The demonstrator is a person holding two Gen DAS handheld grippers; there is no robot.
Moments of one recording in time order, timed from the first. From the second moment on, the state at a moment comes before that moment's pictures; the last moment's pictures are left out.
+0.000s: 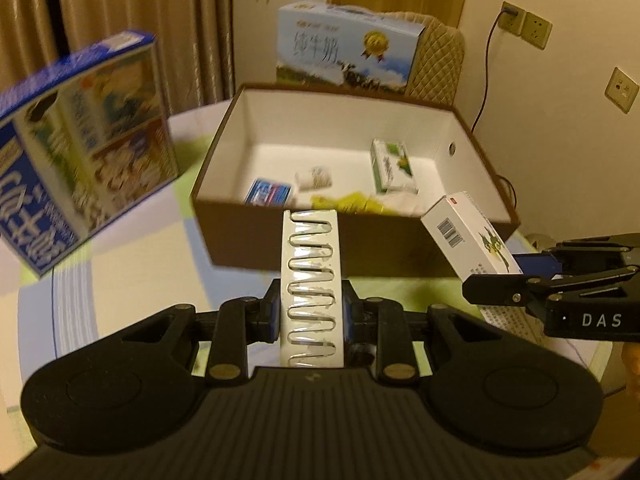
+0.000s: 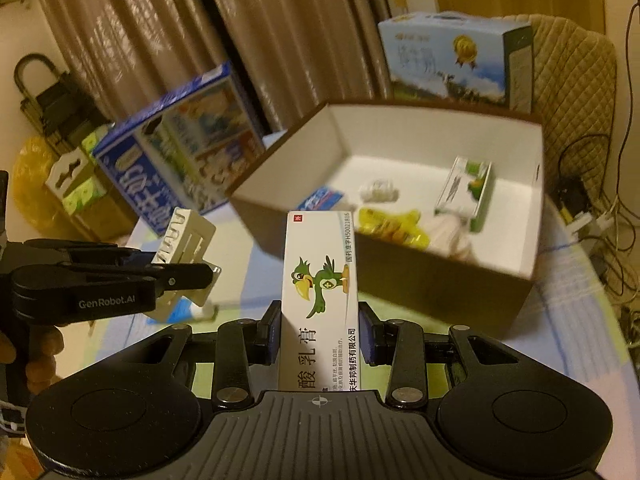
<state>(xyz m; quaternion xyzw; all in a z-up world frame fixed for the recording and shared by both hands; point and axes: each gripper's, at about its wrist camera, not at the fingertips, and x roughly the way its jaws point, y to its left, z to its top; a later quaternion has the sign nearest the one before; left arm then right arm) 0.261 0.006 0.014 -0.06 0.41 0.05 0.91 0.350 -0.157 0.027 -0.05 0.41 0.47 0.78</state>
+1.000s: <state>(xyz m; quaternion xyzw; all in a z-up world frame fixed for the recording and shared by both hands) 0.471 0.041 -0.026 -0.04 0.47 0.07 0.88 0.516 -0.054 -0.010 -0.04 0.46 0.40 0.79</state>
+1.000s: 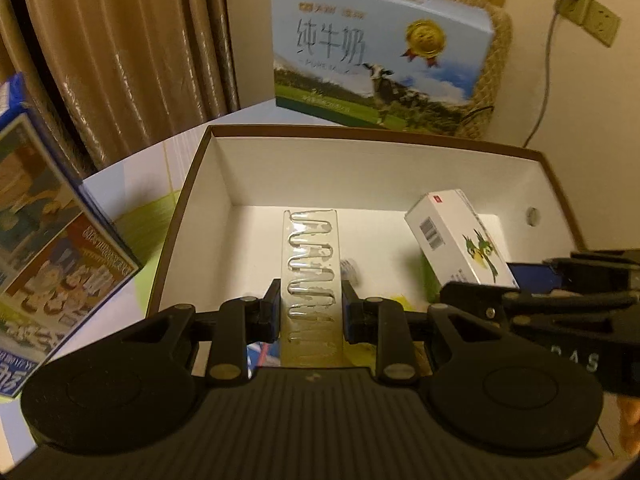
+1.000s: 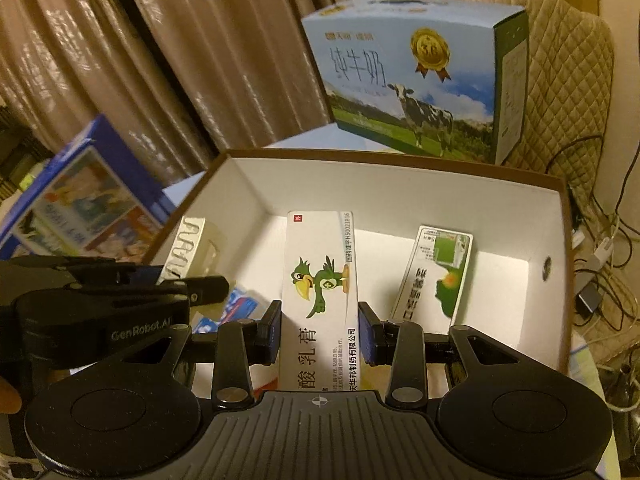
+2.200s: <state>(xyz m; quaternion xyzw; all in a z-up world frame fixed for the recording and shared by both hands) 0.538 0.057 -0.074 0.01 0.49 0.07 0.87 0.567 -0.018 -0.053 -0.02 0.49 0.36 0.79</state>
